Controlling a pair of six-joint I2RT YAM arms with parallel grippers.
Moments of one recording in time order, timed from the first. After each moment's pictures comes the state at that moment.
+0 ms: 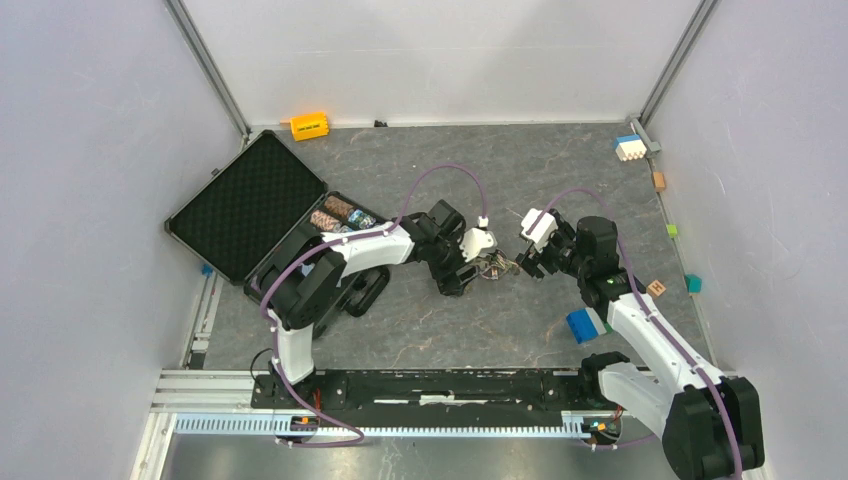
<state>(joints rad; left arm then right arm) -0.82 1.92 1.23 -0.37 0.36 0.37 0.23 0.95 0.50 -0.07 -0.42 -0.63</state>
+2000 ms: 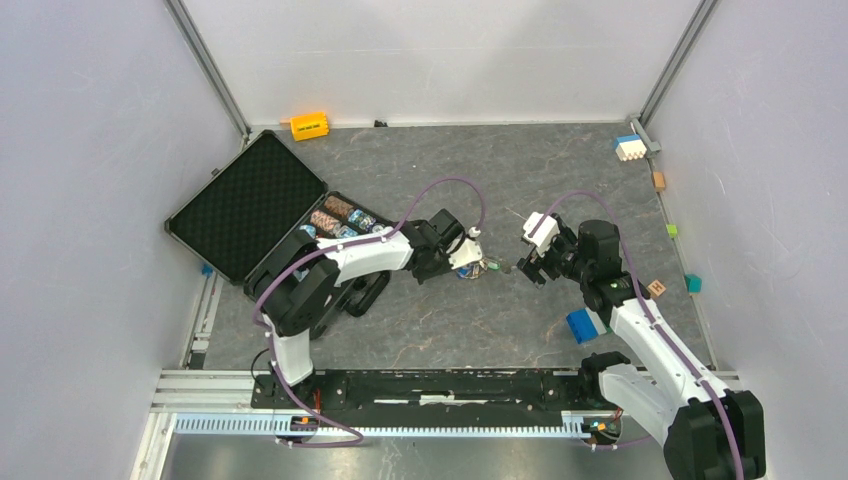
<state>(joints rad) -0.85 1.85 1.19 -0.53 -0.09 0.48 0.22 0.91 0.50 -0.14 -0.43 -0.61</state>
